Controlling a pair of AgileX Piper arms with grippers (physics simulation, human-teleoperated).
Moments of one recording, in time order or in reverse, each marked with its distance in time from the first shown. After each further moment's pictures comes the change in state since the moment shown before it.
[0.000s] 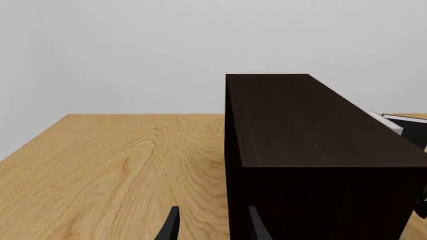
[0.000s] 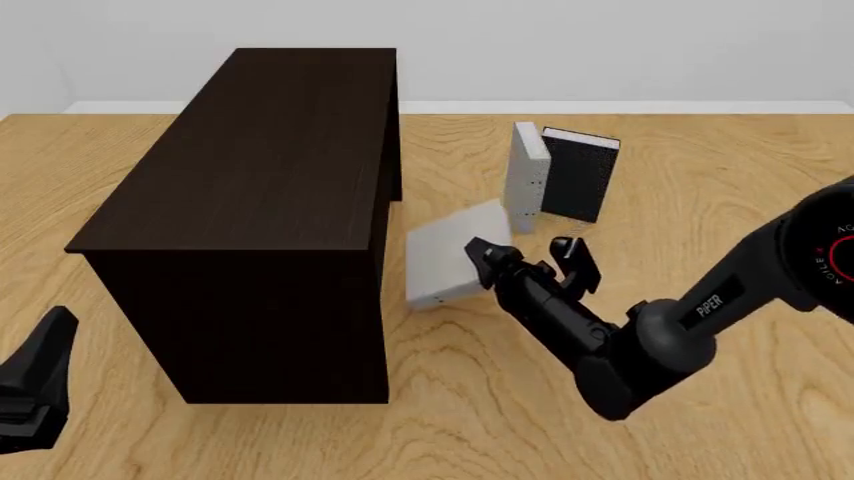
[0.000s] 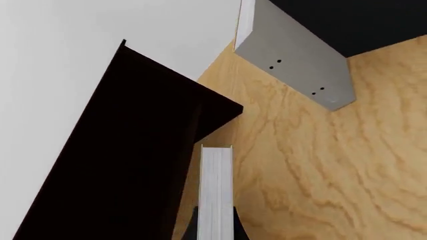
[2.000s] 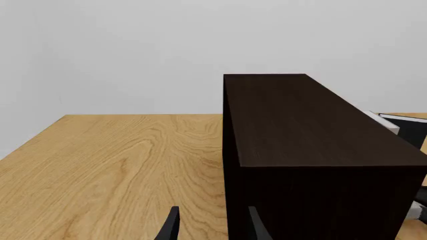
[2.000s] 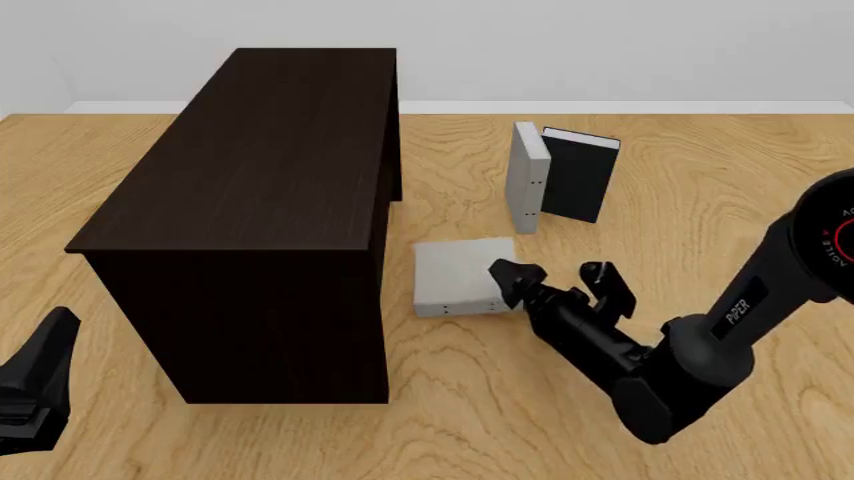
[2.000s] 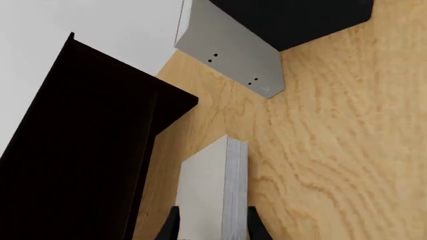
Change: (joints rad) left arm -0.010 -0.004 -0.001 0.005 0.000; right arm -0.091 0.005 0.126 0.000 -0.039
